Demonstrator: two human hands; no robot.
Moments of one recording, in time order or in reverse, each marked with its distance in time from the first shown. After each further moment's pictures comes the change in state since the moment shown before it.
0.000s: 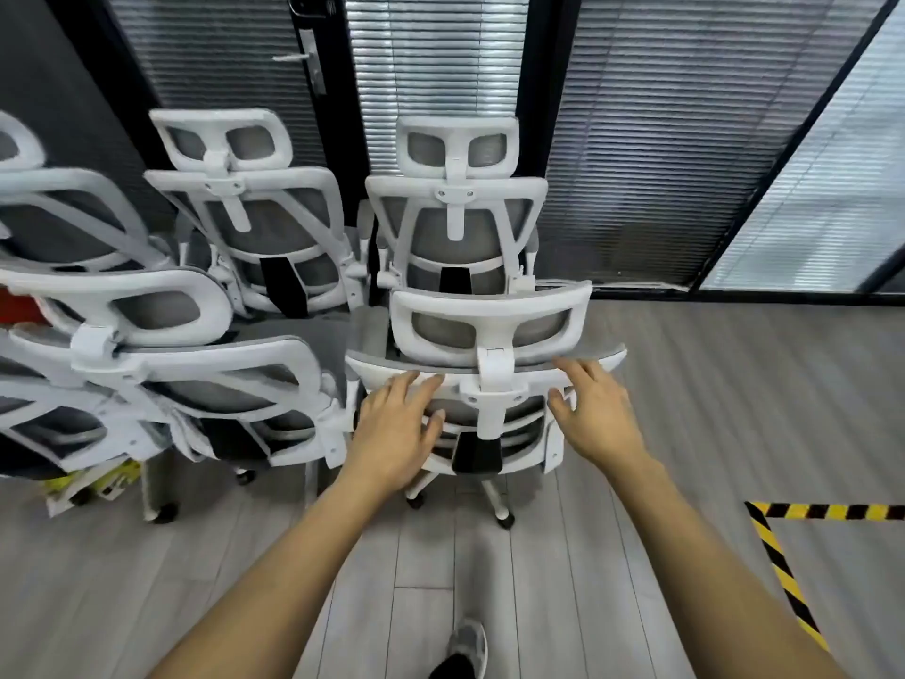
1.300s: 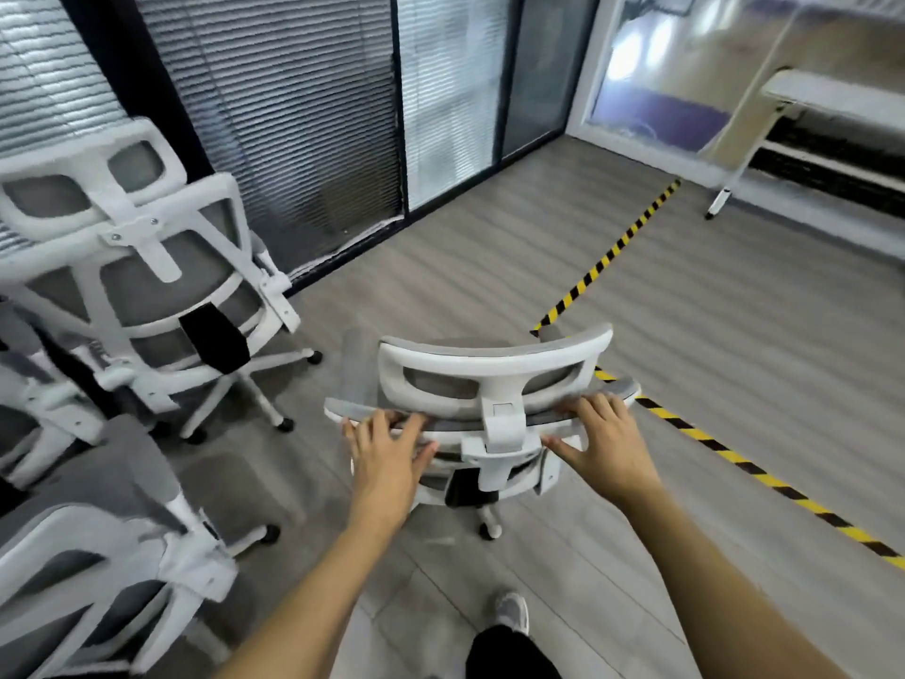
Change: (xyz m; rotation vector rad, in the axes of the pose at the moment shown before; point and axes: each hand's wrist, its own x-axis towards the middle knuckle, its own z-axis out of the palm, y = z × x) left_hand -0.020 0.022 0.089 -0.034 -0.144 0.646; right_hand -0.277 -0.007 0.009 -0.240 0.362 0.571
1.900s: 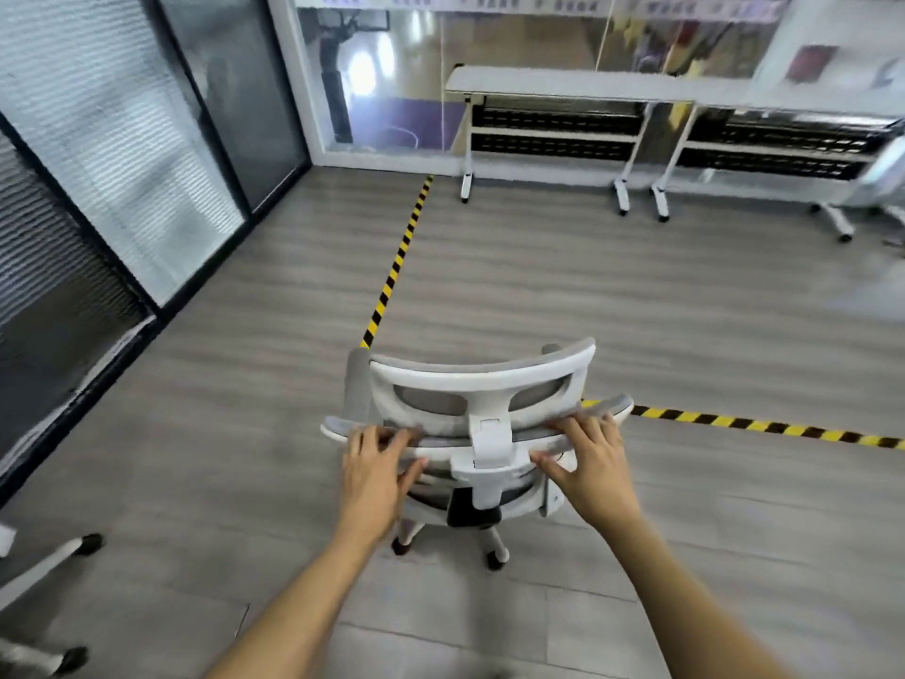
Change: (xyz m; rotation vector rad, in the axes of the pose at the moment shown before) left_hand 0.101 0.331 0.130 -0.226 -0.161 0.564; right_hand -0.132 0.267 -0.131 -0.112 0.373 0.532
